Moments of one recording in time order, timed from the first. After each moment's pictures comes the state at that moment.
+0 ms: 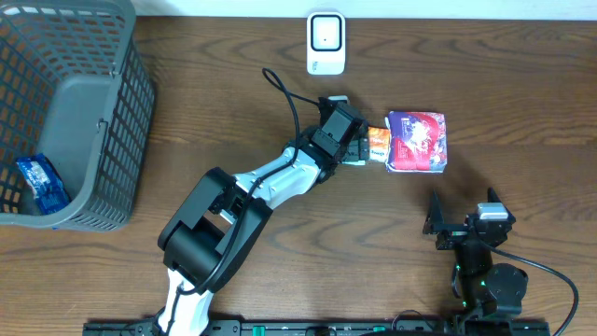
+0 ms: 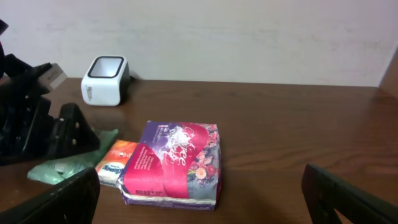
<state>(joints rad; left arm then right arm) -0.70 2.06 1.28 -0.09 -0.10 -0.62 -0.04 0.01 0.01 -0.07 -0.07 -0.01</state>
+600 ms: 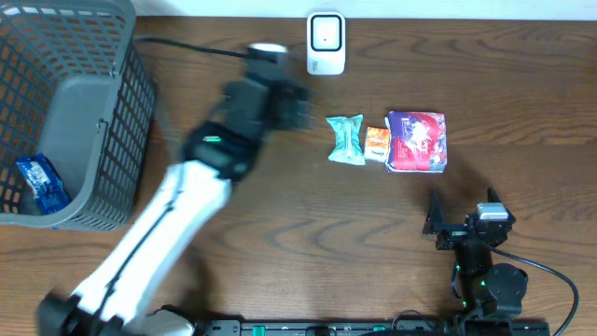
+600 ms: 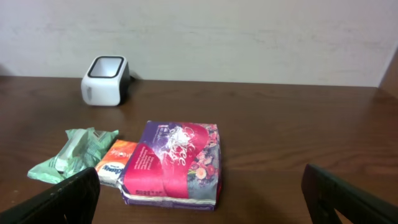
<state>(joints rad) -0.44 1.46 1.28 -0.48 -0.22 -0.31 -0.04 0.01 0.01 -0.07 -0.07 -0.01</state>
